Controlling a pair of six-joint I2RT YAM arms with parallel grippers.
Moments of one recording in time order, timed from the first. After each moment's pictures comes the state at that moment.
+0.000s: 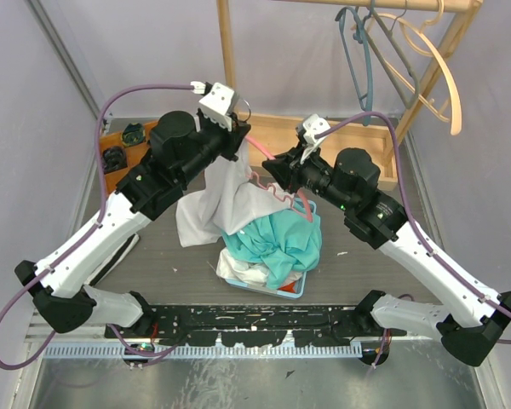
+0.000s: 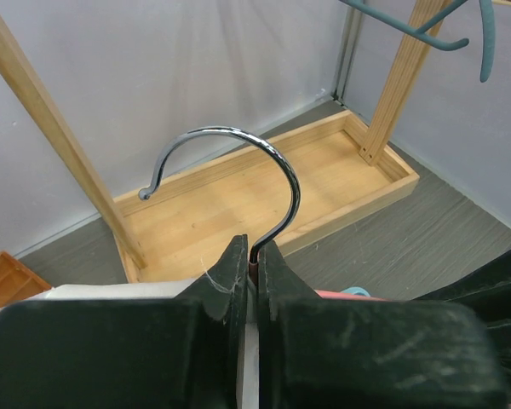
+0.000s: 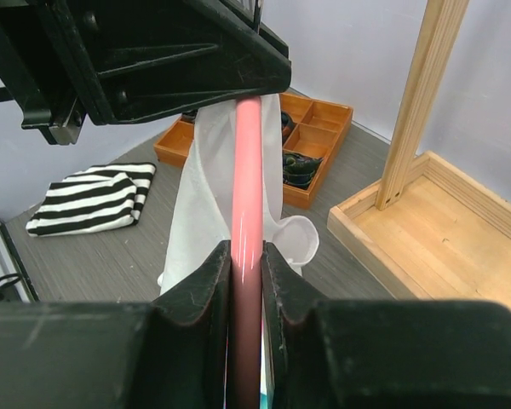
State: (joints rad) left arm -0.82 1.34 1.58 -0.26 -0.17 0.00; right arm 0.74 1.06 1.20 -0.15 -0.11 0.08
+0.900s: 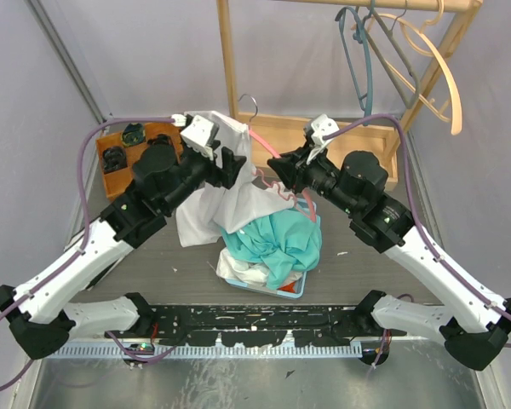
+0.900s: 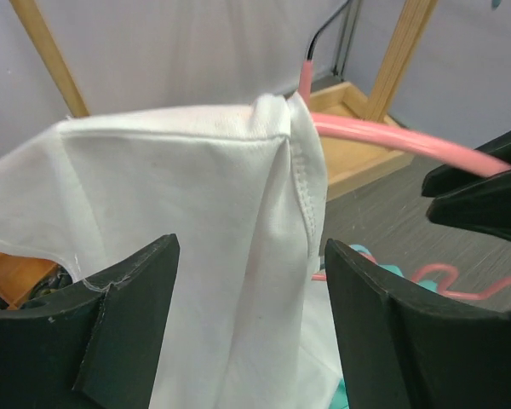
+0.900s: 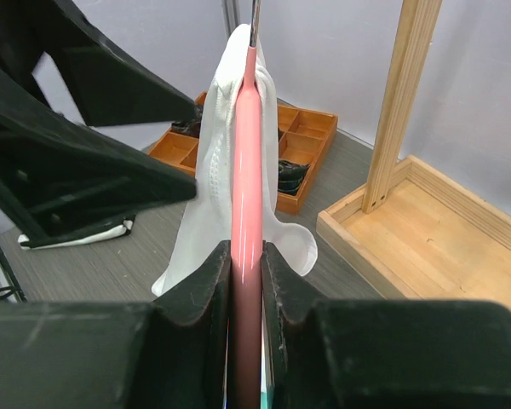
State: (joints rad) left arm -0.83 1.10 1.28 -0.18 -0.18 -0.03; right arm 0.74 1.03 1.20 -0.16 -0.06 0.08
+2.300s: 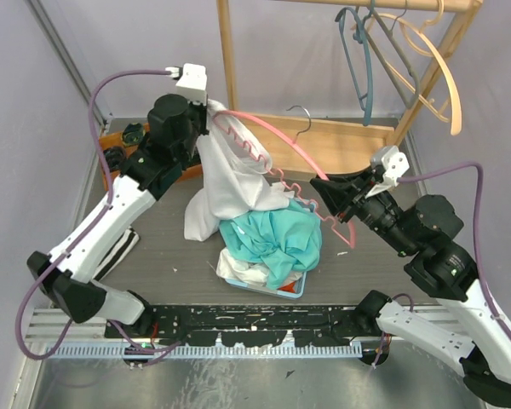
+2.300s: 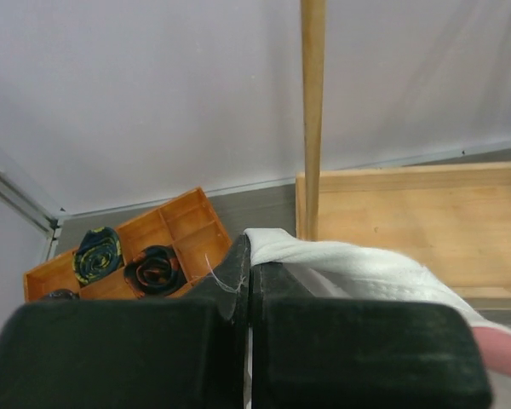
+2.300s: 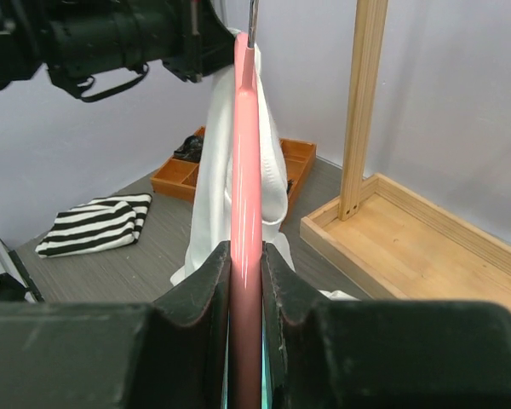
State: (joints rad) left arm -0.63 1.39 1.56 -0.21 -0.53 0.09; right arm 0.74 0.69 1.15 -0.32 -0.01 0.08
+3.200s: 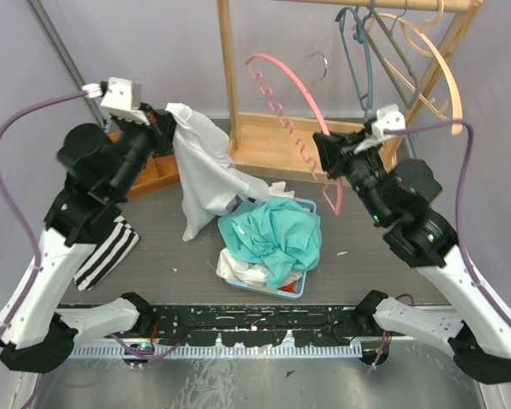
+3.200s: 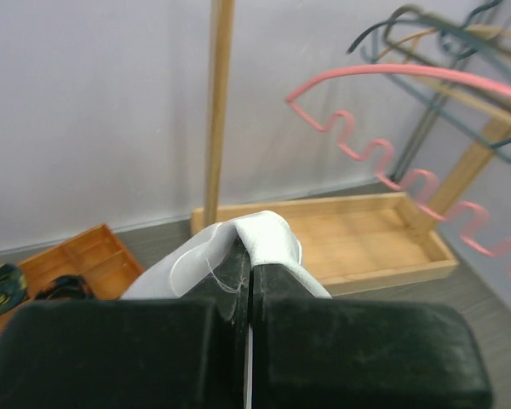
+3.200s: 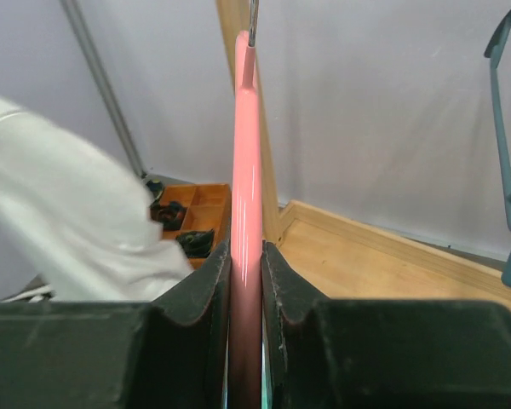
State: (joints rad) left arm -0.62 1.11 1.54 -0.35 -0.27 -0.08; right arm 0.74 0.87 1.29 -0.25 0.27 0.08
